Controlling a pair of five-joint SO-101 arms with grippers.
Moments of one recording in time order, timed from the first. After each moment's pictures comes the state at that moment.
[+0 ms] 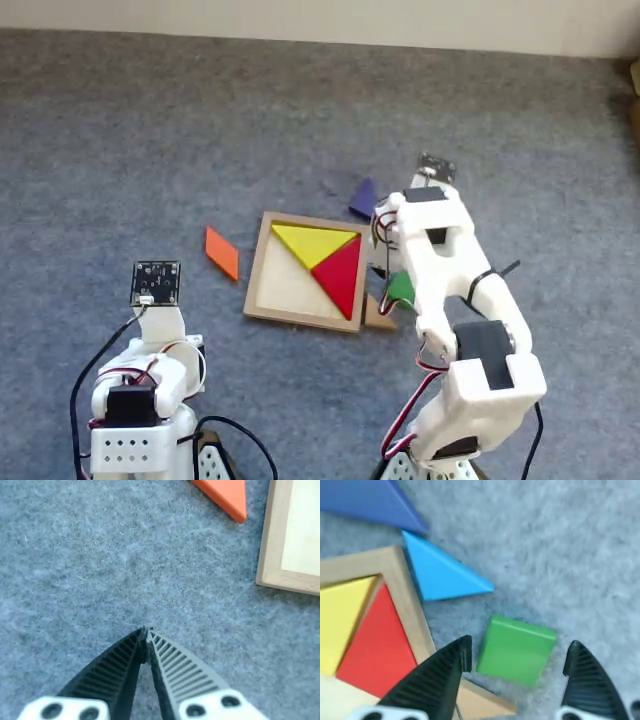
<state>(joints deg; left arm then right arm) -8.3 -101.8 96.0 76.4 5.5 -14.0 10.5 19.8 64.5 -23.7</state>
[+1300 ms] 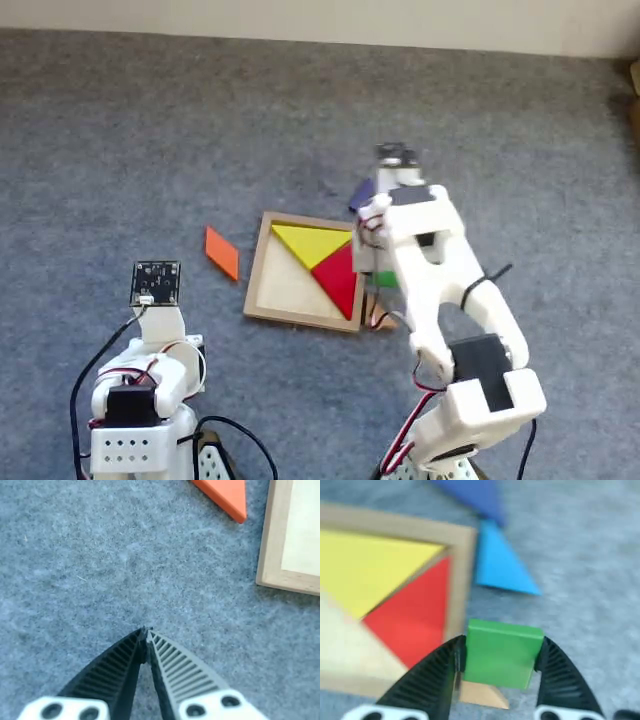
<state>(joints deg) -8.3 -101.8 96.0 76.4 5.5 -20.2 4.7 19.8 65.4 -4.9</state>
